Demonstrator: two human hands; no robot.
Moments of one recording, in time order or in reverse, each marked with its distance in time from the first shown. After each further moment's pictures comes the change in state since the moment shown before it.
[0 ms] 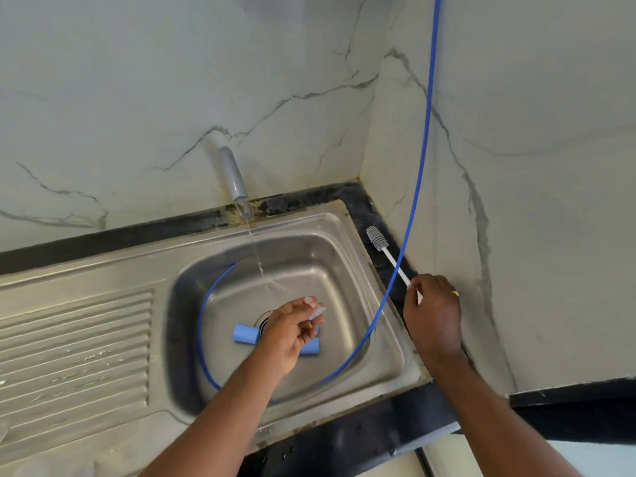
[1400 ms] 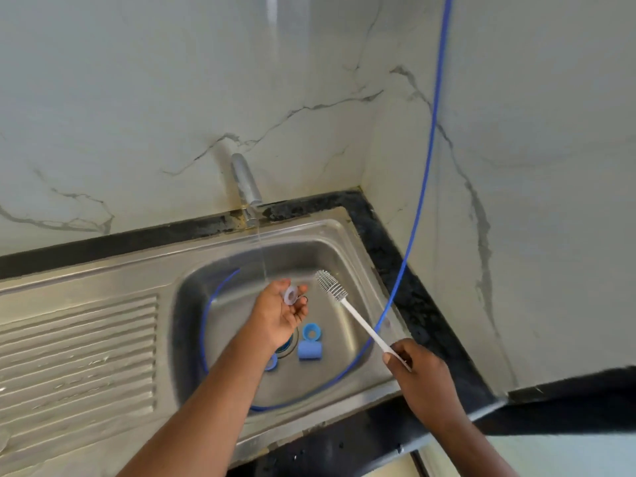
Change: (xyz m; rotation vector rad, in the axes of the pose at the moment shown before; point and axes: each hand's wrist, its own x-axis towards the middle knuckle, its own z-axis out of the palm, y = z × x) left_hand 0.011 0.054 -0.012 -0.178 -0.014 -0.064; right_hand -0.084 -0.042 -0.058 0.274 -0.615 0.308
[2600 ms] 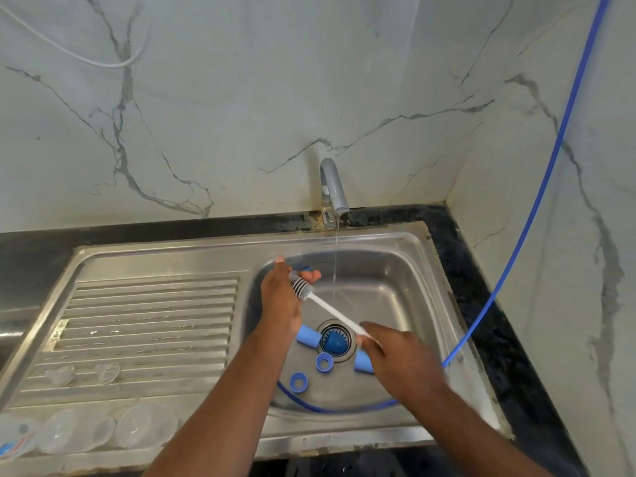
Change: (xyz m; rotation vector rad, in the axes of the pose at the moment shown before) left_hand -0.034 0.064 -0.043 -0.122 0.328 0.481; right_hand 0.036 -0.115 0.052 -0.247 -0.371 -0.496
